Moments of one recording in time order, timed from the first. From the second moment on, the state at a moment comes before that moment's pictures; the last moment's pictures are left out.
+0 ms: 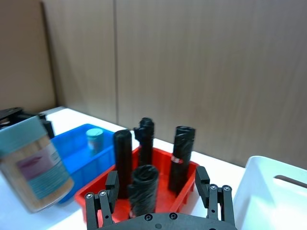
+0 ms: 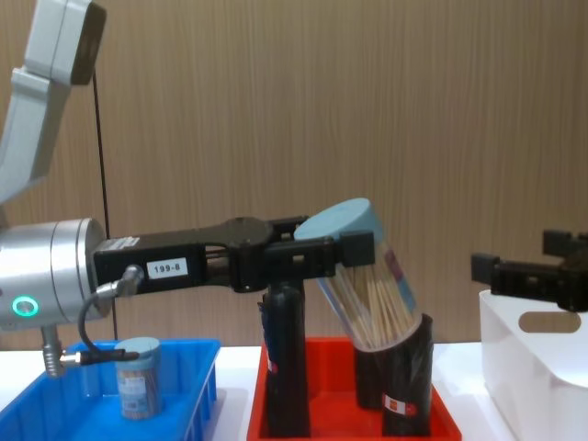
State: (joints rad) left arm -0.50 0.35 0.35 -1.20 -0.53 -0.01 -1.23; right arm 0.00 0.40 -0.20 -1.79 0.32 0.11 0.31
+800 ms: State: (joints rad) left arm -0.50 0.35 0.36 -1.20 -0.53 -0.01 -1.24; right arm 0.07 0.49 -0.20 -1.78 0.35 0.28 0.66
